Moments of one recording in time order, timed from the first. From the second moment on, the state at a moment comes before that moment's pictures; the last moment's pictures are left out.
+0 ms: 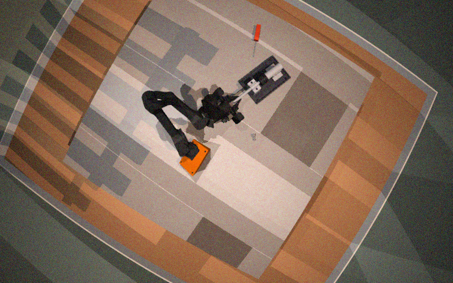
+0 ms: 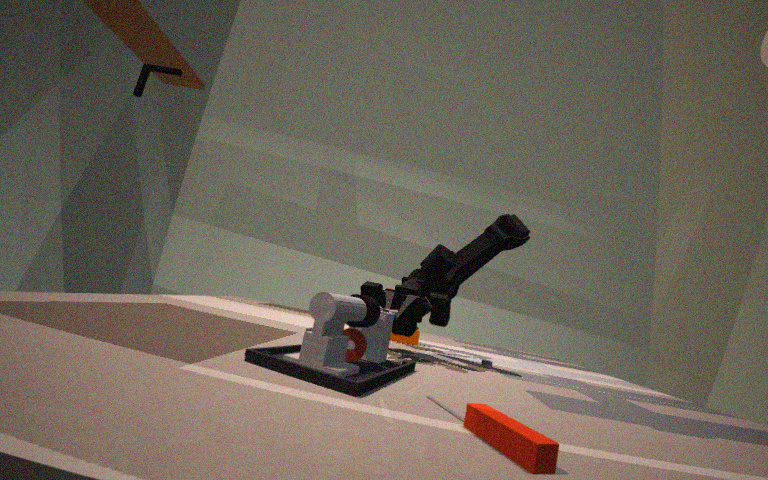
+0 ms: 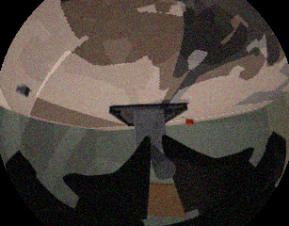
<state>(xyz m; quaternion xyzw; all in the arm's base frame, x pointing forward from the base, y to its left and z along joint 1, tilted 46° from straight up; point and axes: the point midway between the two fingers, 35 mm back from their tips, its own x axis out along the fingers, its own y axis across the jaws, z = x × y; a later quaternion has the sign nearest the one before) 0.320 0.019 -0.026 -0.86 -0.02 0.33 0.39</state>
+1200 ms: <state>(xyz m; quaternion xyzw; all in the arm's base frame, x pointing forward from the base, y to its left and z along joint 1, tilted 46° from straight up) 0.324 0.018 -0.027 -0.86 -0.02 0.33 0.39</state>
